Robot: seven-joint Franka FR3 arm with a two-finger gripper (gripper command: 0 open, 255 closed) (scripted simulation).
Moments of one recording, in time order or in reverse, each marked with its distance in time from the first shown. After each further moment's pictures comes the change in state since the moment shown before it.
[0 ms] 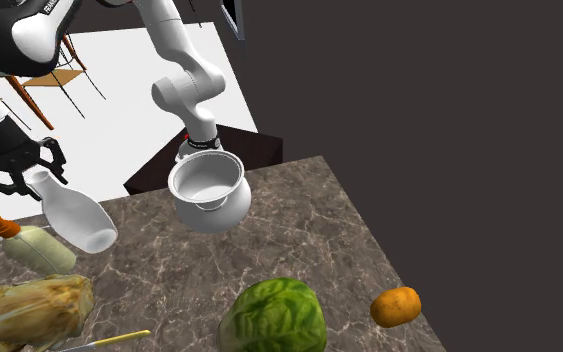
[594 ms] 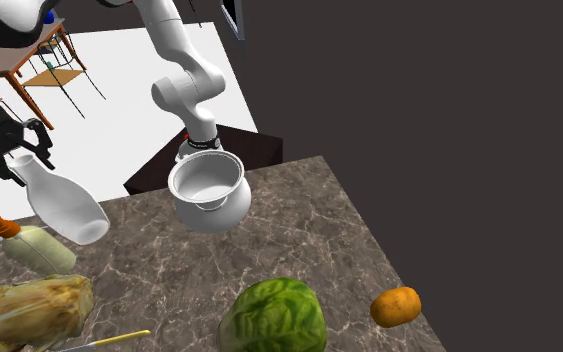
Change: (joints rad) arm -0.009 -0.016 0.051 0.101 0.008 -0.120 0.011
